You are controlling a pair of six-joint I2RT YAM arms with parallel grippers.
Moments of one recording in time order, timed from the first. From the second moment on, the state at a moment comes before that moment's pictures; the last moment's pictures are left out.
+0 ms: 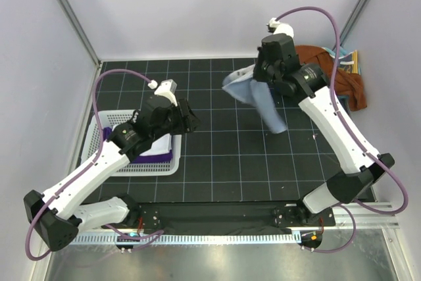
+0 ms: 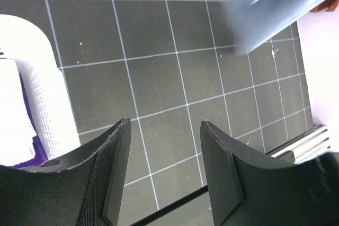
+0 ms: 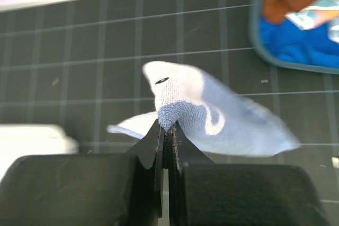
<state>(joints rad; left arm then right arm) -0.71 1.08 1.06 -0.50 -0.11 -0.66 0.51 1.52 1.84 -0.86 0.38 0.45</state>
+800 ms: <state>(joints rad) -0.69 1.30 0.99 -0.40 -0.09 -0.71 0.32 1.24 0.81 -0.59 0.22 0.65</state>
